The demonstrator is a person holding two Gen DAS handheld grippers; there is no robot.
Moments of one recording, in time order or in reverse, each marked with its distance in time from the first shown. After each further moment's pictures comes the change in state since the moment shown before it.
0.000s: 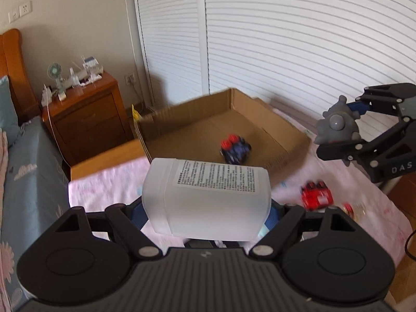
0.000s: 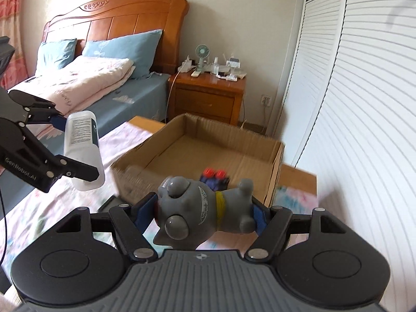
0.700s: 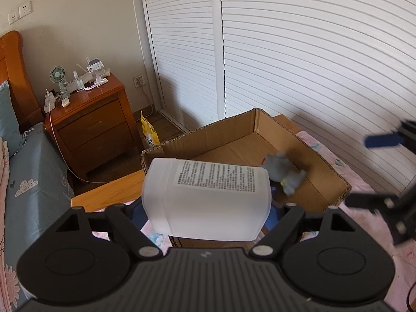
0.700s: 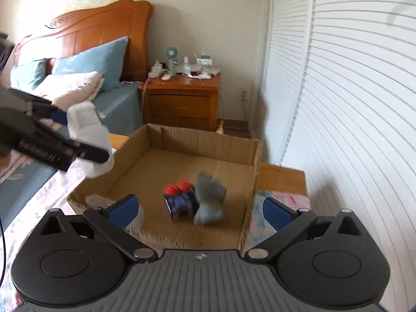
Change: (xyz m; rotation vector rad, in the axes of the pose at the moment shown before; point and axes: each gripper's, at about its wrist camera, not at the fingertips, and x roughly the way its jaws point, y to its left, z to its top) left arm 0.064 0.018 0.063 -0.013 0.026 0.041; right arm 0.033 -0.025 -0.001 0.147 0.021 -0.075
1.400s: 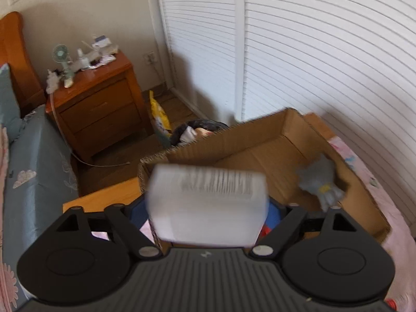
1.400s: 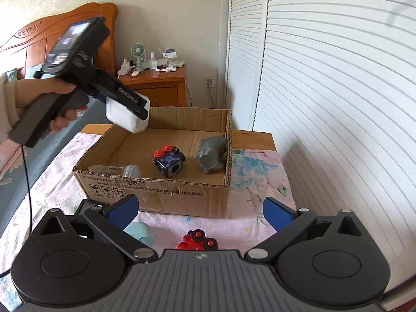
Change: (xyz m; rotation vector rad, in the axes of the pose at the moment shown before) left arm 0.081 0.003 0.044 -0.067 0.113 0.087; right arm -0.061 0.018 -0.053 0.126 0.008 -0.118
